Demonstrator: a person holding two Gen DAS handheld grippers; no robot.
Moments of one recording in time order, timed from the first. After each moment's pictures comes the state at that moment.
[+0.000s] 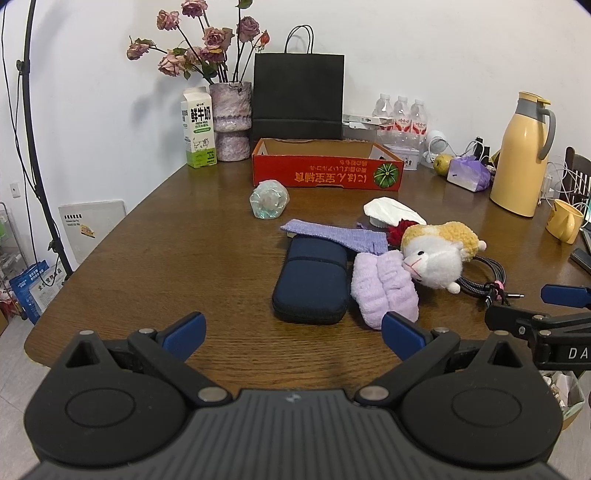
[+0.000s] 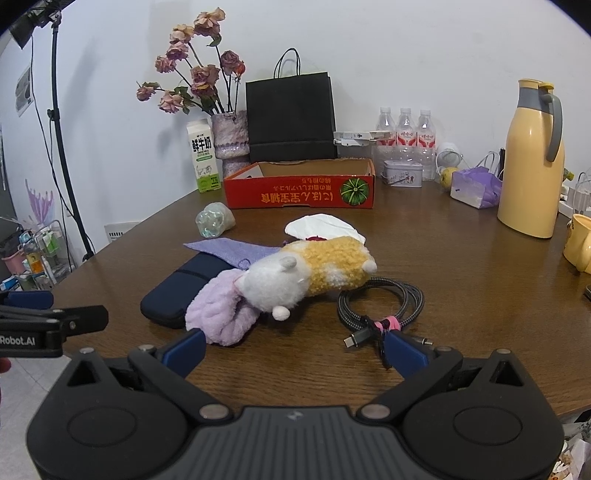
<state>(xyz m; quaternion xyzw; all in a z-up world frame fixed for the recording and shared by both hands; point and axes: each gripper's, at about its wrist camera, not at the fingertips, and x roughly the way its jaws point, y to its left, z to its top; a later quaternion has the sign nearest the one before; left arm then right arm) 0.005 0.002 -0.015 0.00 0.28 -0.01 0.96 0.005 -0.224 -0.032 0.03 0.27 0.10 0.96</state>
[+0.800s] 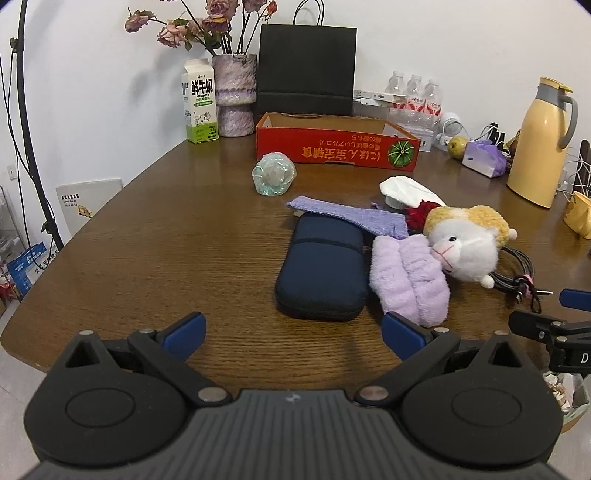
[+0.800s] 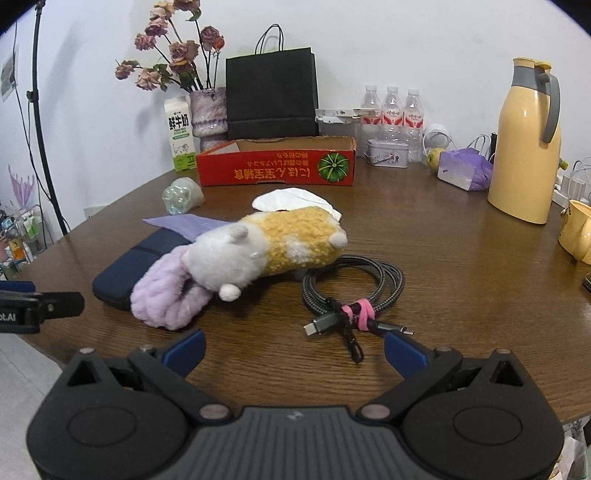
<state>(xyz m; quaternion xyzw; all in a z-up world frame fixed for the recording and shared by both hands) 0.044 0.006 -0.040 -0.01 0.32 0.00 0.95 0.038 -0.239 -0.060 0.01 0.30 0.07 0.95</state>
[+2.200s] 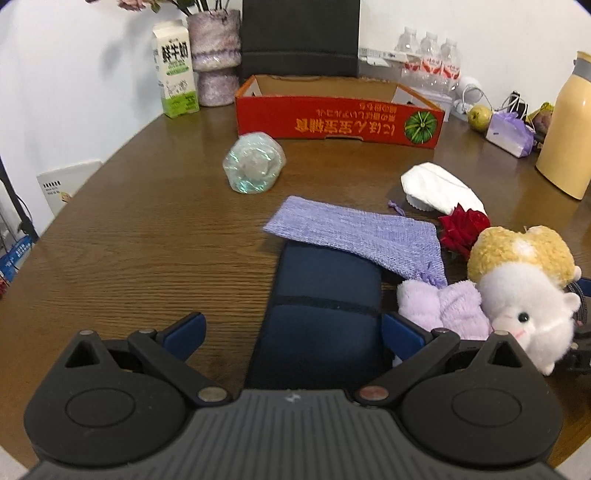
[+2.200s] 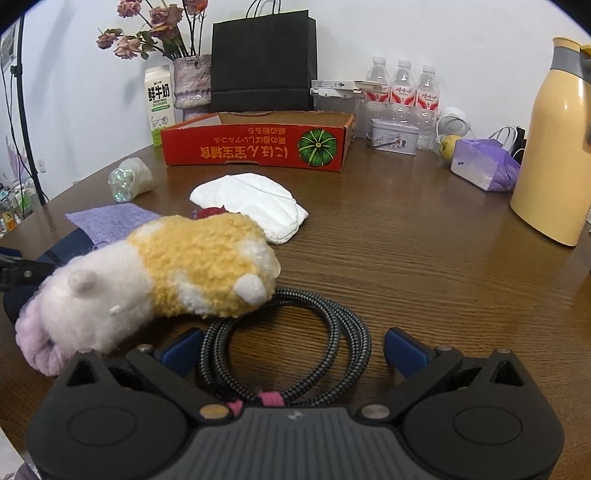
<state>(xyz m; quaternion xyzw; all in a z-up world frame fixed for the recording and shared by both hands) 0.162 -0.011 -0.057 0.01 0.39 -0.02 0.92 0.147 -0.280 -0.084 -0.02 0.33 0.09 0.94</state>
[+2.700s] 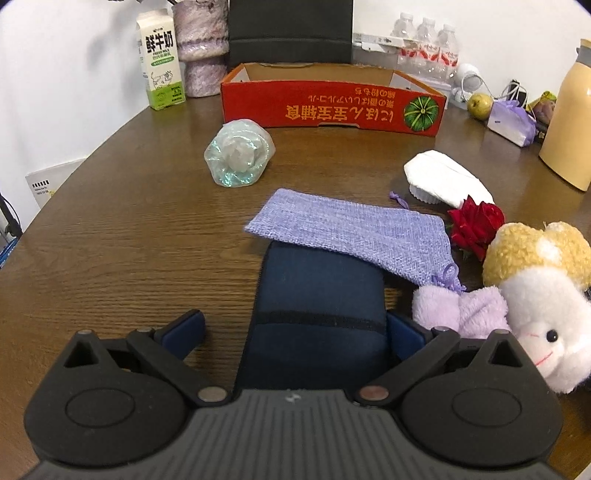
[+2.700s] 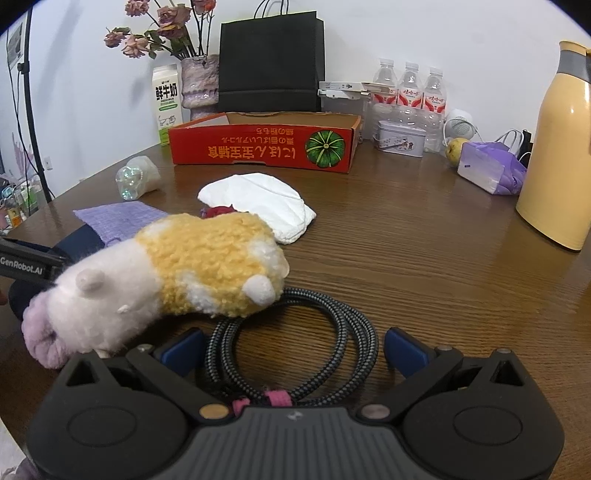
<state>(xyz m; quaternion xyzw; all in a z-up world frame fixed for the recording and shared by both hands) 0.186 -0.016 -0.070 0.02 0.40 -0.03 0.91 0.146 -0.278 -0.084 -0.03 0.33 0.10 0.94</state>
